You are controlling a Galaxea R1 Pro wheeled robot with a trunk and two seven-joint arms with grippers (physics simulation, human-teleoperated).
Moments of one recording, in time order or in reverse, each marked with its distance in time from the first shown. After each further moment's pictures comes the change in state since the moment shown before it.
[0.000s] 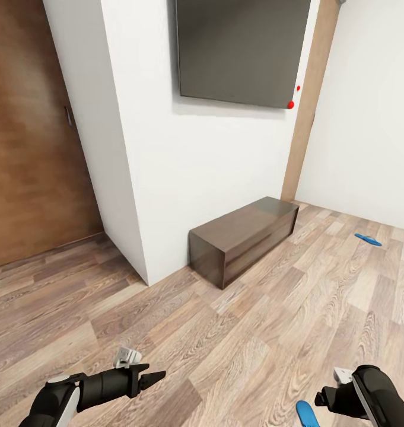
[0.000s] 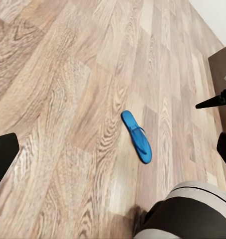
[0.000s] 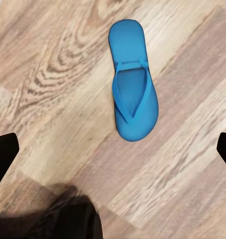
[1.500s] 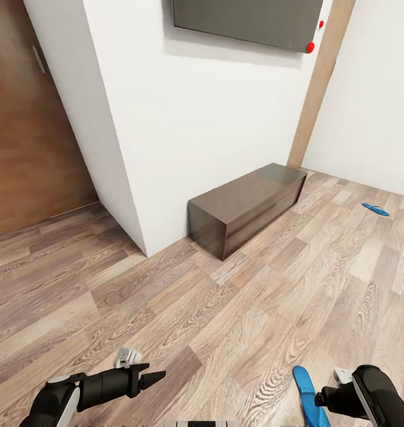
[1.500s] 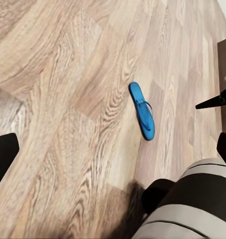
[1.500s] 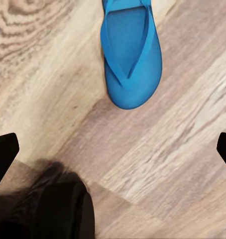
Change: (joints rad) left arm 0.000 0.000 0.000 0.000 0.000 -0.005 0.000; right arm 0.000 0.000 0.000 0.000 0.000 -0.001 -0.001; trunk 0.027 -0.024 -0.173
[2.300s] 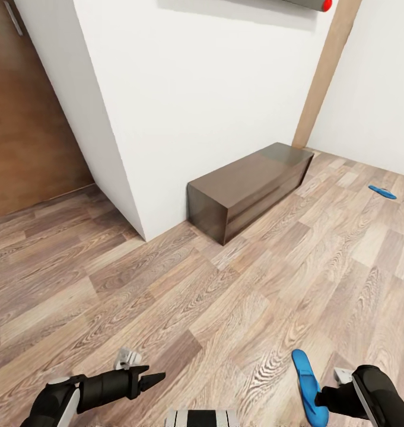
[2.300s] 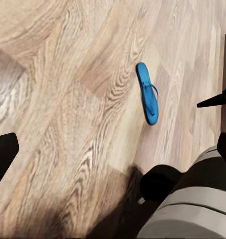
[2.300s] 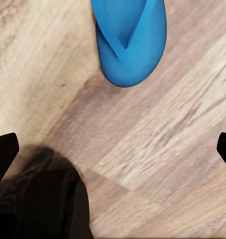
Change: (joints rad) left arm 0.000 0.000 0.001 0.017 0.000 -0.001 0.000; right arm 0.000 0.000 0.000 0.000 0.001 0.000 0.000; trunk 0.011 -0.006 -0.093
